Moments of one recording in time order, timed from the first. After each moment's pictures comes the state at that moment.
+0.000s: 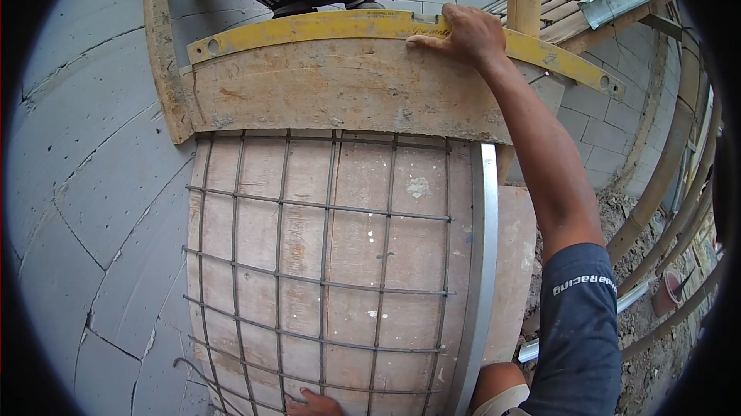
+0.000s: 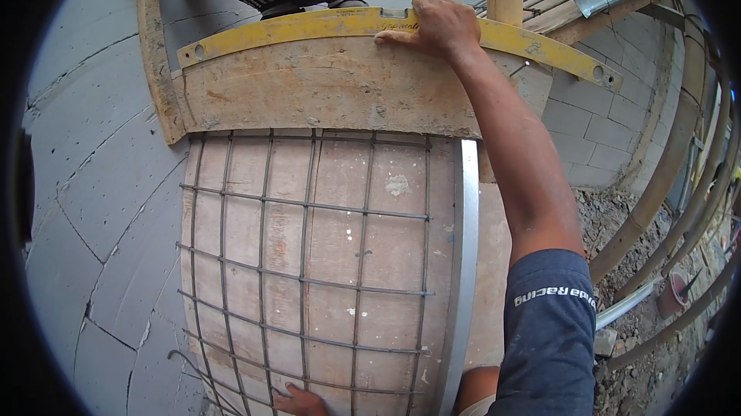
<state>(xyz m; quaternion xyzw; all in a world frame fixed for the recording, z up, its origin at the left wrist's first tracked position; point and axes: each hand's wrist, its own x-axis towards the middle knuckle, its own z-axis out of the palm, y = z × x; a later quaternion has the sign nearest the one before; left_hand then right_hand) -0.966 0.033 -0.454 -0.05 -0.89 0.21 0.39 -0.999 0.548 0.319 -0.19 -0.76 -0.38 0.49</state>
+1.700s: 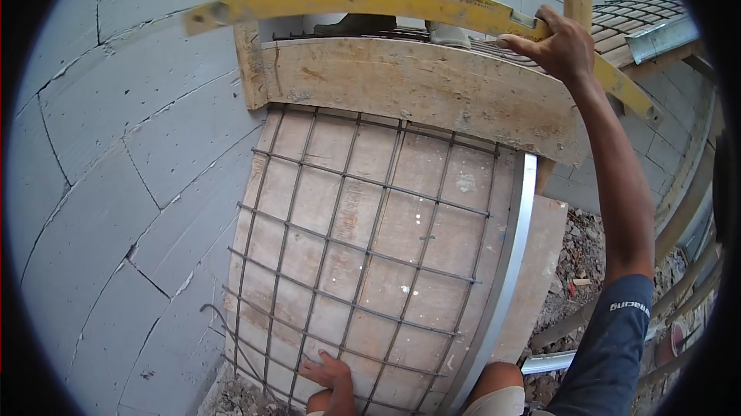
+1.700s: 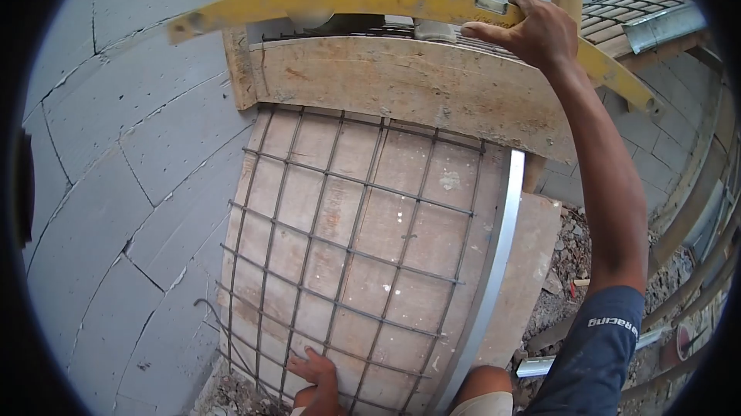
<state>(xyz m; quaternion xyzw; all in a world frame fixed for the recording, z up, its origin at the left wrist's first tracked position) -0.957 0.071 -0.271 0.31 -0.88 -0.36 0.07 -0.936 0.484 0.358 -0.10 -0.77 -0.33 0.54</state>
